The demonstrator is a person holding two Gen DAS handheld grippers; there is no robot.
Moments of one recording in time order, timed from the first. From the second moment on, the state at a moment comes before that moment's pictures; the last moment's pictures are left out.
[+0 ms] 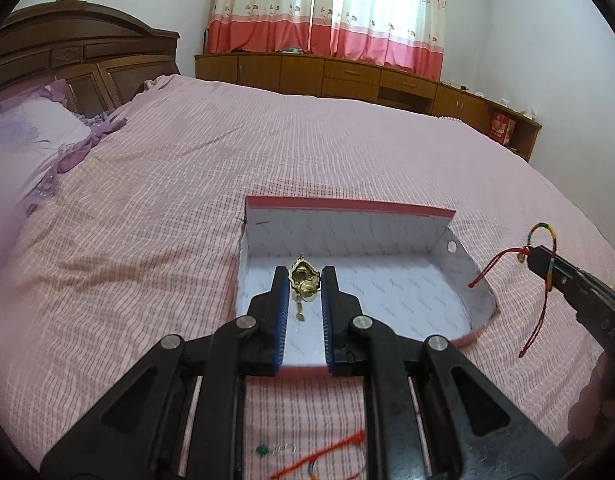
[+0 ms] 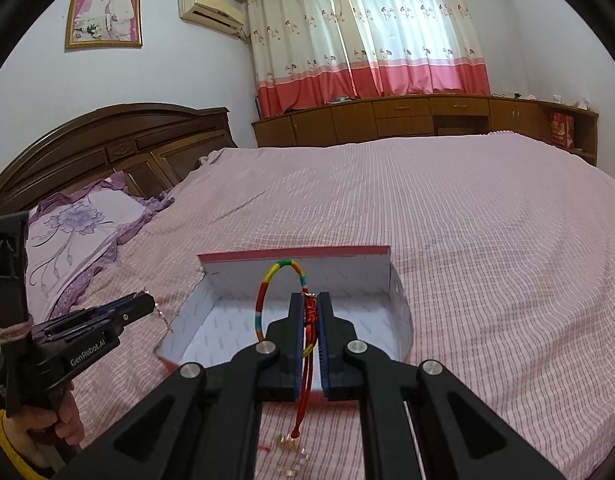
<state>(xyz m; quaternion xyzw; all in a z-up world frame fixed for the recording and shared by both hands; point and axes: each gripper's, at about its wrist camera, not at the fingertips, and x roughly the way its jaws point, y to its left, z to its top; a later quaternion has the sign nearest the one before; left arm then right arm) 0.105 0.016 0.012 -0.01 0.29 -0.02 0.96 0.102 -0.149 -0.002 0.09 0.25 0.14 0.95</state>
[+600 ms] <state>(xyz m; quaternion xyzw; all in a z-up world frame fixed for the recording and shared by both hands) 0.167 0.003 -0.040 0.00 0.34 -0.02 0.94 0.178 -0.149 -0.058 0.08 0.31 0.12 0.94</state>
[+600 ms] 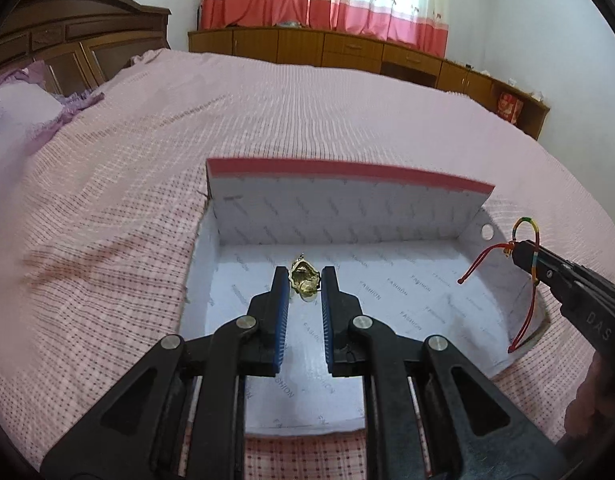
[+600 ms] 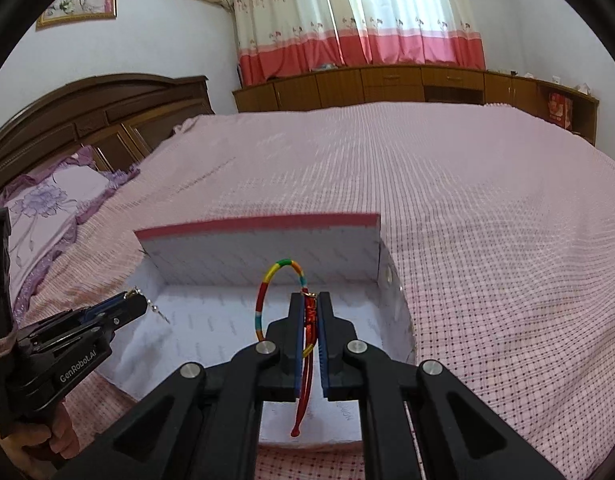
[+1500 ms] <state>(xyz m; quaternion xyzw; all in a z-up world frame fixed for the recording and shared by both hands) 0.140 -0.003 -0.031 0.00 0.37 -0.02 0.93 0.158 -0.165 -0.057 0.13 0.33 0.13 0.93</state>
